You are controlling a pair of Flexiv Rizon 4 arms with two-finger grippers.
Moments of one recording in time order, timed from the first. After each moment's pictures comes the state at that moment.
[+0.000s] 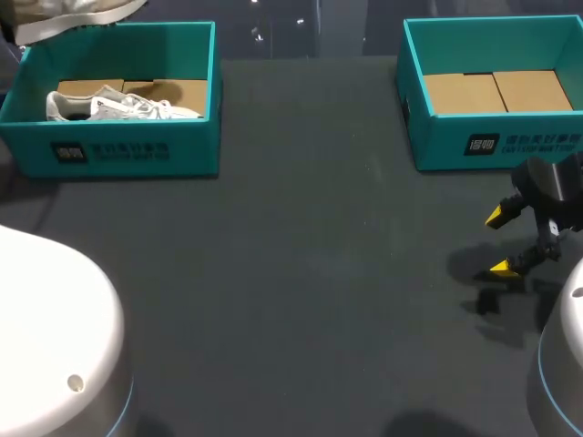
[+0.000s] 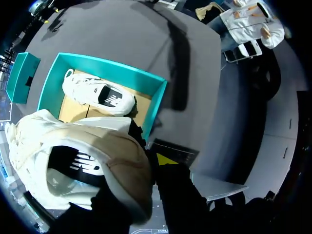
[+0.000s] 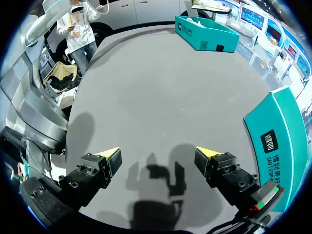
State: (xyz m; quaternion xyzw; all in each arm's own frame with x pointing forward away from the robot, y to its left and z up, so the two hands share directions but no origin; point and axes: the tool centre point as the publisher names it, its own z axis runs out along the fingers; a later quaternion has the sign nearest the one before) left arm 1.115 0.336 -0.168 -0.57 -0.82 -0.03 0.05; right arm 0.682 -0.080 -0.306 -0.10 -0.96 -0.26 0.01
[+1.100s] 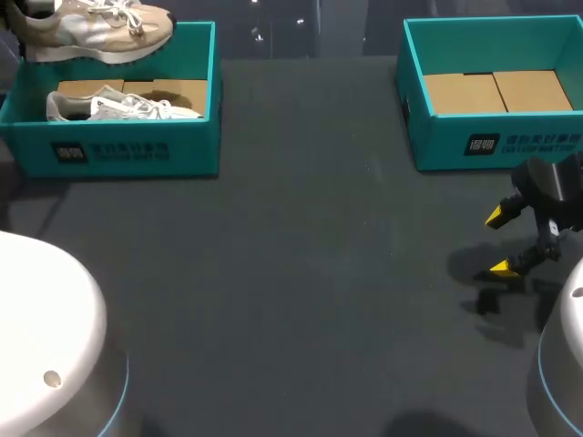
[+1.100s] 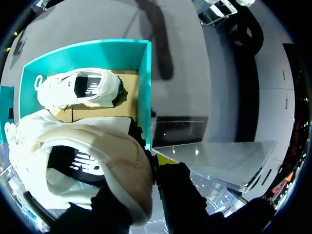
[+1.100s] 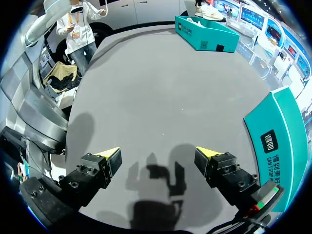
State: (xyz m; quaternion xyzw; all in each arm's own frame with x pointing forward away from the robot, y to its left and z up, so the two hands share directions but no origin) left arm 1.151 0.327 -0.225 -0.69 -0.71 -0.11 0.03; right arm 0.682 -0.080 -0.306 -0.10 -0.96 -0.26 0.01
